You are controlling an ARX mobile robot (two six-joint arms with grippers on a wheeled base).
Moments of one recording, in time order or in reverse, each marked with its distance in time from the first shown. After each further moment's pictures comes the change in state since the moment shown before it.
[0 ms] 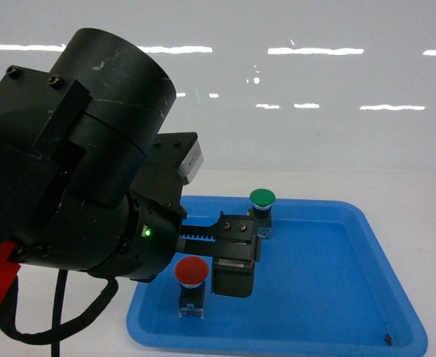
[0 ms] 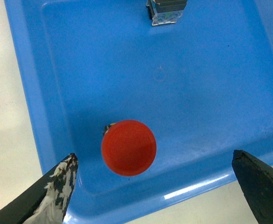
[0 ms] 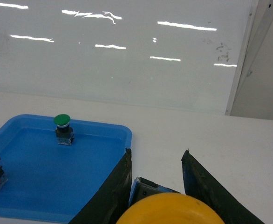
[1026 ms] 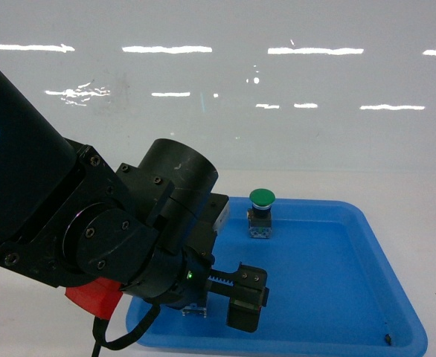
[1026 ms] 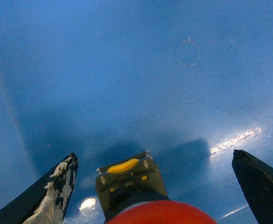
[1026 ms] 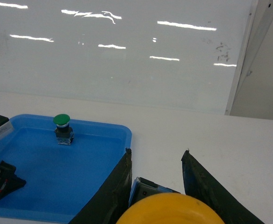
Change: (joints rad) left arm 0.004 0.348 0.161 0.068 0.007 0.115; right arm 0.000 0.000 0.000 0.000 0.000 0.000
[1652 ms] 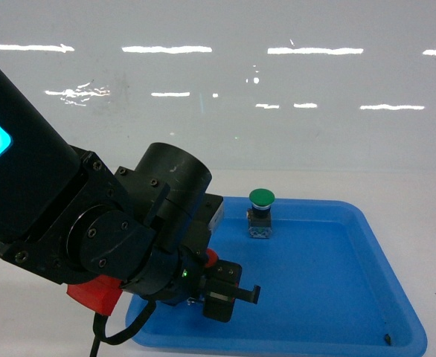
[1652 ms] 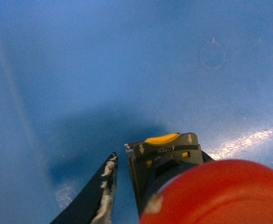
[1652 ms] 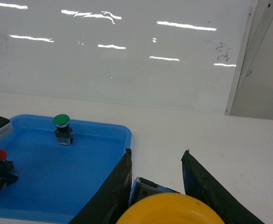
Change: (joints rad) left arm 0.018 0.033 0.015 0.017 -0.015 0.025; right arm 0.000 0.000 0.000 0.000 0.000 0.000
